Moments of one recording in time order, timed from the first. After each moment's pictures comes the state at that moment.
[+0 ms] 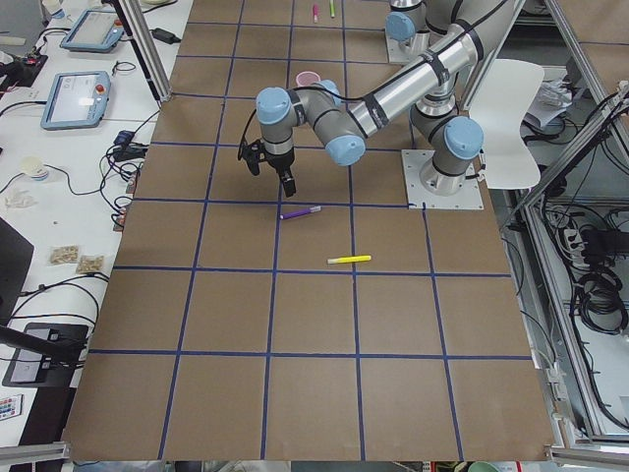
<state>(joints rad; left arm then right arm) -1.07 -1.82 -1.85 -1.11 1.59 0.11 0.83 -1.26 1.62 -1.75 -1.49 -2.12</state>
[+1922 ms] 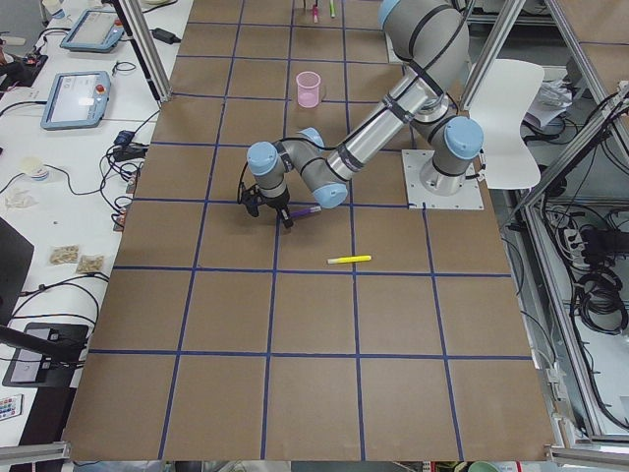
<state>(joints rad) -1.05 -2.04 -1.85 -0.96 1.62 0.09 0.73 -1.11 1.80 -1.98 -1.41 -2.49</state>
